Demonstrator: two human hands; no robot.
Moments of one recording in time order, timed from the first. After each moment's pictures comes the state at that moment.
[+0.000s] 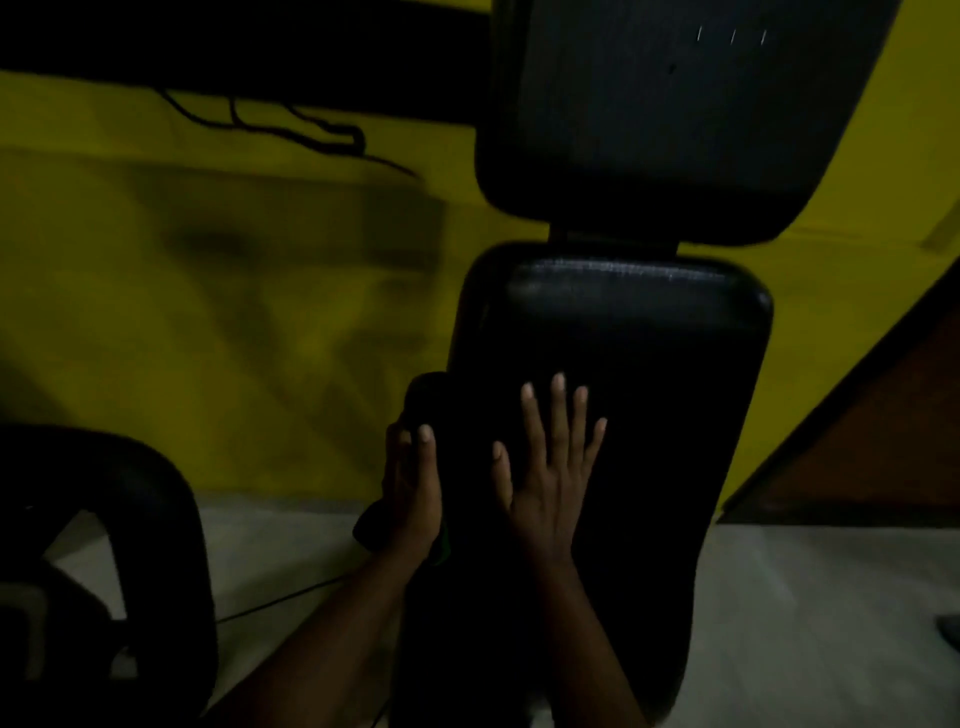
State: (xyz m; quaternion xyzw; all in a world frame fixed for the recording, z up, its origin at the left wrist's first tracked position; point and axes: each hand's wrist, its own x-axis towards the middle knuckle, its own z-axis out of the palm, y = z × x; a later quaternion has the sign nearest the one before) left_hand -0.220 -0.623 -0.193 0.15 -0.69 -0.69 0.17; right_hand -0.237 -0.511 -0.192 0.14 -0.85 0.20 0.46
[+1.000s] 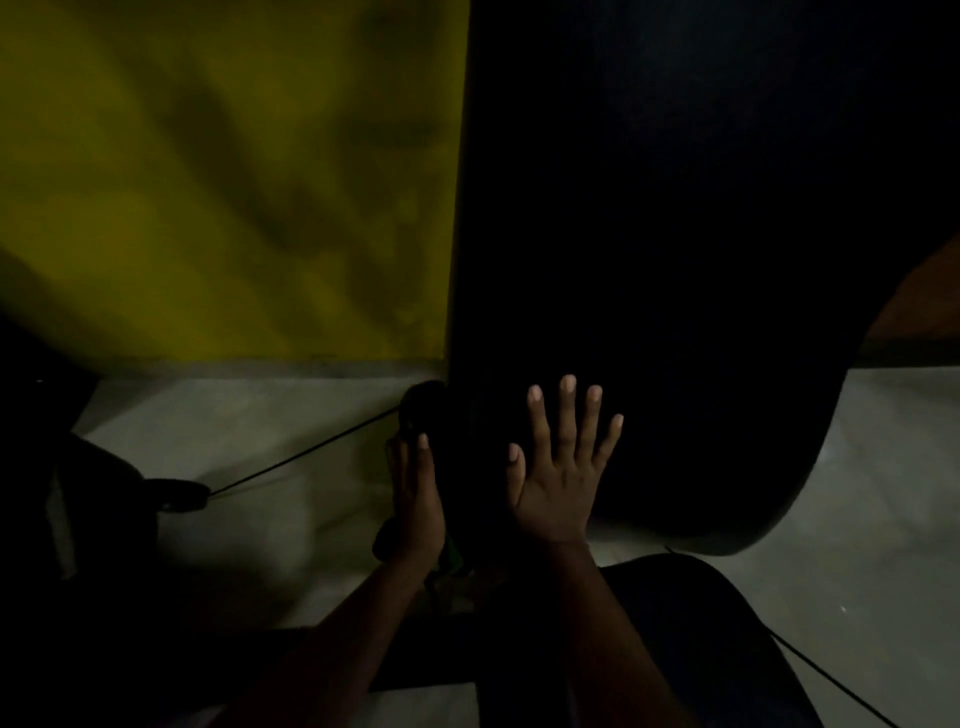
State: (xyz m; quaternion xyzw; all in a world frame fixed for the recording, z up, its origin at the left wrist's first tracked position) left_hand -0.129 -0.639 -0.406 0.28 -0.68 -0.67 0.03; right_hand -0.157 -0.525 -0.418 0.10 -0.90 0.17 0.39
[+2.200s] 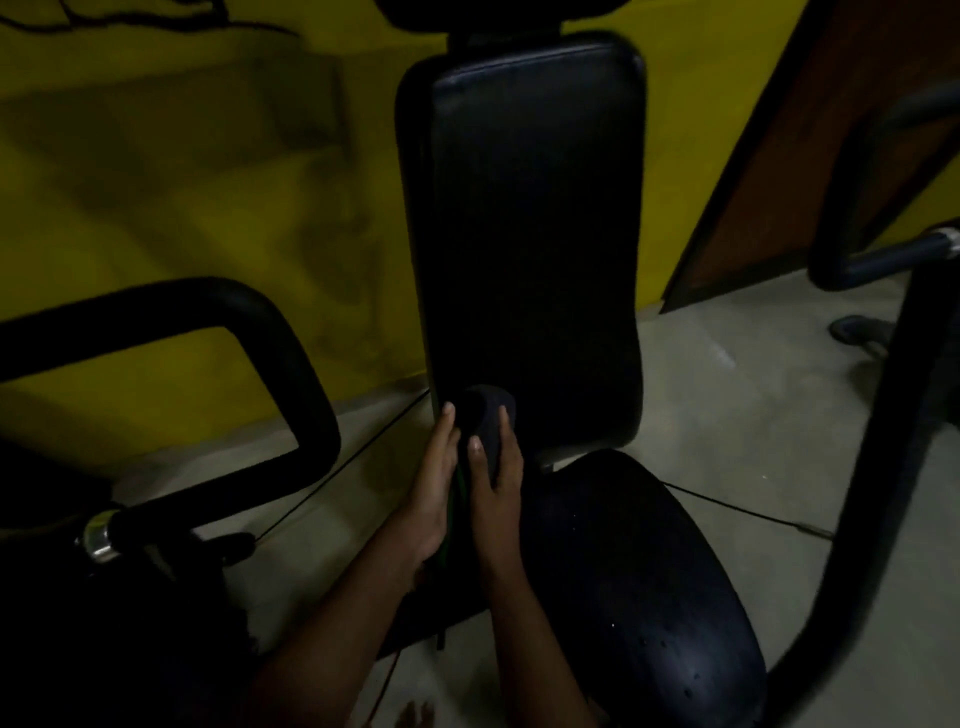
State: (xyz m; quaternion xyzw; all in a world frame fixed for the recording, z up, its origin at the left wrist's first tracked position) left_hand -0.020 -0.654 -0.171 0.14 -0.63 -0.72 -0.26; right_hand 0.006 -0.601 -0.222 -0.20 -0.67 0.71 0.09
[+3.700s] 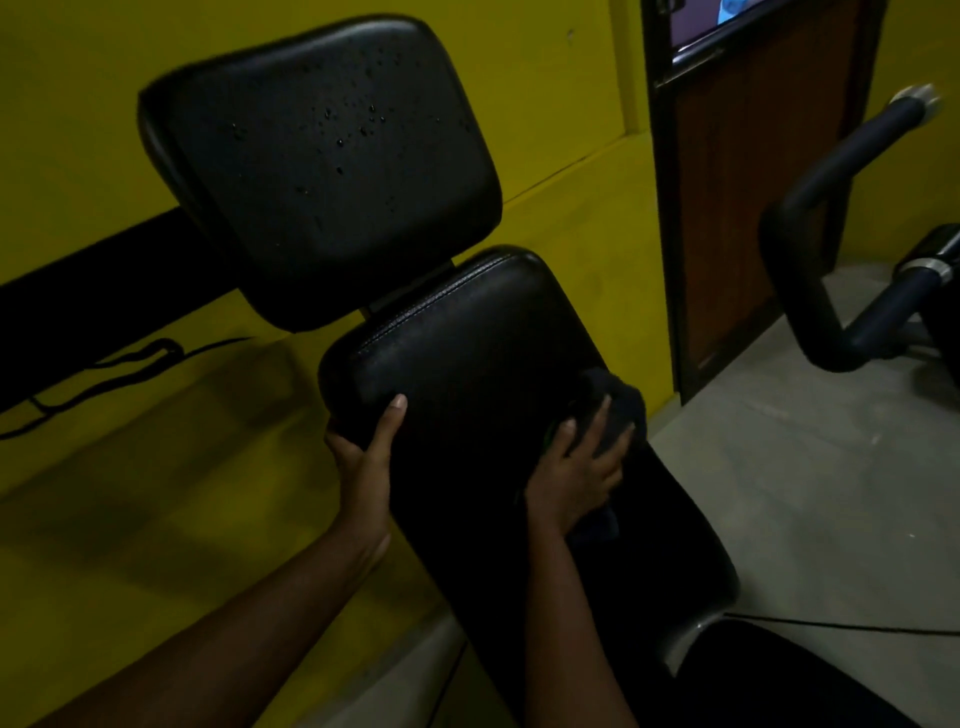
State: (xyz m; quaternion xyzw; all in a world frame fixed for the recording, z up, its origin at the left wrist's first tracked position) left_hand -0.259 -0.627 -0.092 -0.04 -0.69 -0.72 0.05; right_hand -0.241 -0.498 -0.196 -0.48 -0.61 0.47 0.42
